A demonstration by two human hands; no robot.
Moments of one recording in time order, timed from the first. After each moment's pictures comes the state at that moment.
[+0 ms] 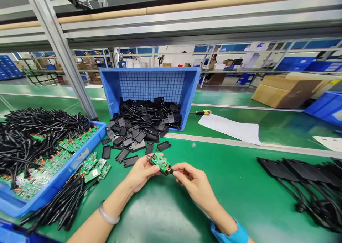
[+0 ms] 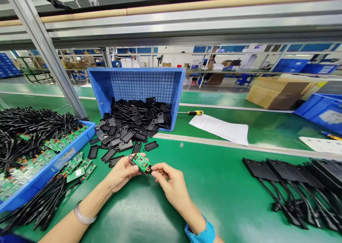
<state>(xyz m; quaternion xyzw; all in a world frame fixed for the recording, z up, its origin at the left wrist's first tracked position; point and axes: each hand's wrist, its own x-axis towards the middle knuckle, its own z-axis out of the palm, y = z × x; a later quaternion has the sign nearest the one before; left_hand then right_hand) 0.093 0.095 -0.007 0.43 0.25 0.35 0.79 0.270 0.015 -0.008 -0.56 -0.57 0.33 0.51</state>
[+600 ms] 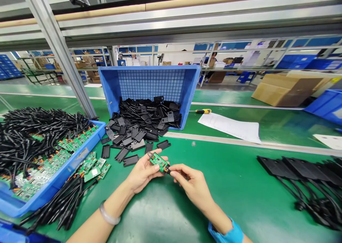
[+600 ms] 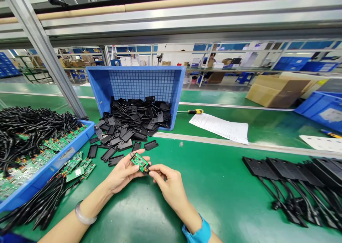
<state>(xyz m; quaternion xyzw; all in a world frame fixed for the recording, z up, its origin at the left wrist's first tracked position) 0.095 0.088 -0.005 0.42 0.23 0.34 0.81 0.265 0.015 -0.014 -0.56 -0.57 0.31 0.51</state>
